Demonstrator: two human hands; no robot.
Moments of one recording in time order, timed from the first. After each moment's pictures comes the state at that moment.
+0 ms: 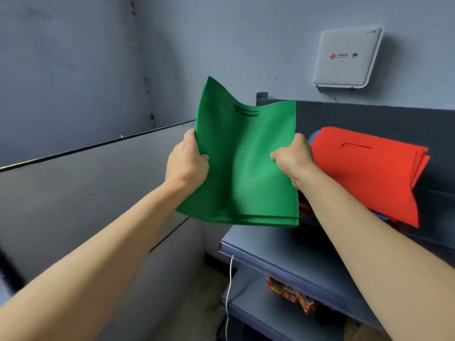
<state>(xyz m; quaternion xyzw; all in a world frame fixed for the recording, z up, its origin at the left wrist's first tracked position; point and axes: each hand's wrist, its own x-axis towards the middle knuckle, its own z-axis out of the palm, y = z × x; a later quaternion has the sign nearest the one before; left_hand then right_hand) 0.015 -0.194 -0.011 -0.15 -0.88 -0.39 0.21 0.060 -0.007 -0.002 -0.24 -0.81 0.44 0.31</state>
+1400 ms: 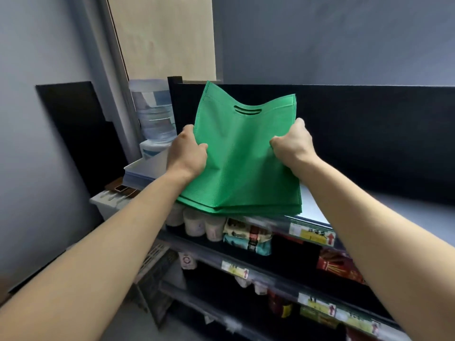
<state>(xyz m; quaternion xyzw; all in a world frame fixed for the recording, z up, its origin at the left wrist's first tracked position) 0.675 -0.947 -0.022 0.47 -0.77 -0.15 0.41 0.500 -0.859 -0.009 0.38 -0.77 0.51 -0.08</state>
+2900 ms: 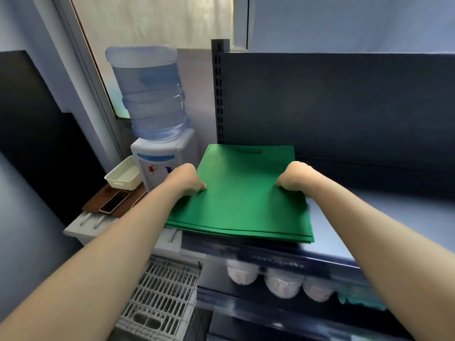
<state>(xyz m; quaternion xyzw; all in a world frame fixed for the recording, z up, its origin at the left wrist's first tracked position) 0.774 -1.375 -0.110 0.50 -0.84 -0.21 0.02 0.601 -1.228 -0.099 0.31 -0.93 0.12 -0.16</state>
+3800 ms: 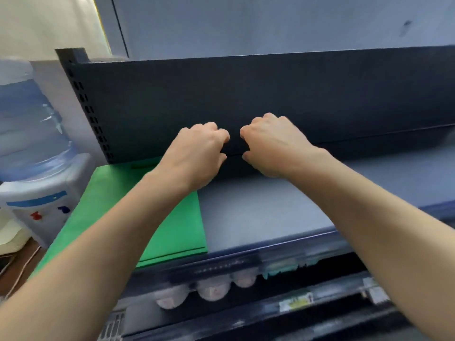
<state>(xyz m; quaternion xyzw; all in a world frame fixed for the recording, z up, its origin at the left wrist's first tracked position) 0.656 -1.209 -0.030 0.05 -0.98 0.03 0.18 0.581 -1.084 -0.020 0.42 -0.89 -0.03 0.19</state>
